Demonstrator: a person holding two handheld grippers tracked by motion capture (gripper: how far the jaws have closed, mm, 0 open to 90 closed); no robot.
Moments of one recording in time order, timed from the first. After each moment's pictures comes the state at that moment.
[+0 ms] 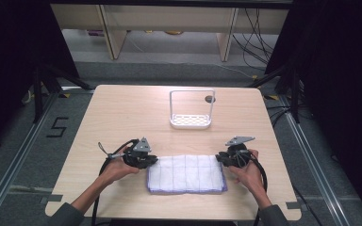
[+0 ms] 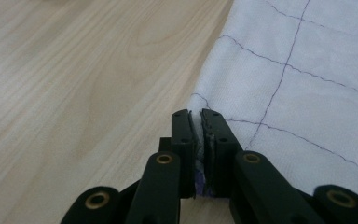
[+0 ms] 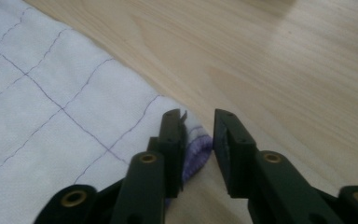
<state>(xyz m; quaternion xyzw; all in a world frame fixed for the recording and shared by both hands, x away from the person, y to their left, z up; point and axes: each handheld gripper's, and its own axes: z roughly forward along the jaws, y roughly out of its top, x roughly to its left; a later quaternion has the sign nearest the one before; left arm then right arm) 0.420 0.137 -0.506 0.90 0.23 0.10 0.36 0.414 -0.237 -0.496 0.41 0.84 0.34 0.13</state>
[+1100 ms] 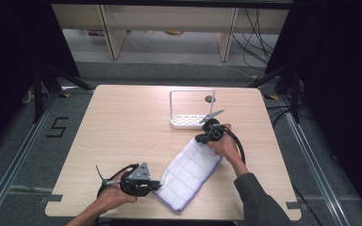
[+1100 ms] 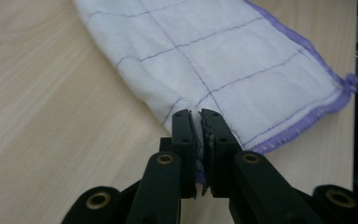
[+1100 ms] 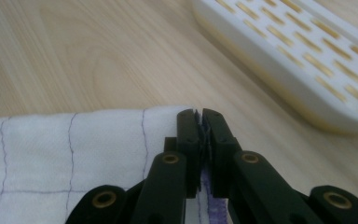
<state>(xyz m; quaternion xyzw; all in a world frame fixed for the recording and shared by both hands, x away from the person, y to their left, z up) 0.334 0.126 -0.508 0.89 0.19 0.05 0.41 0.501 -0.164 -0.479 0.37 0.88 0.30 0.07</state>
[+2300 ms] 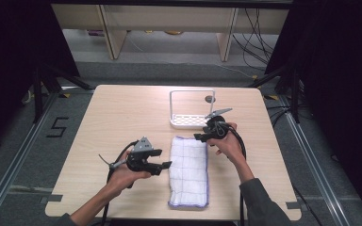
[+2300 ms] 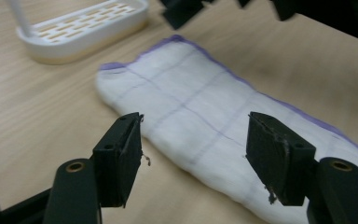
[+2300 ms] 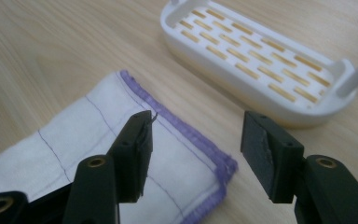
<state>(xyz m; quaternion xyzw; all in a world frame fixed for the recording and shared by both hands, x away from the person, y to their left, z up) 0.396 0.114 -0.476 0.81 0.32 0.10 0.48 0.495 -0.177 -0.464 0.41 0.84 0.35 0.09</state>
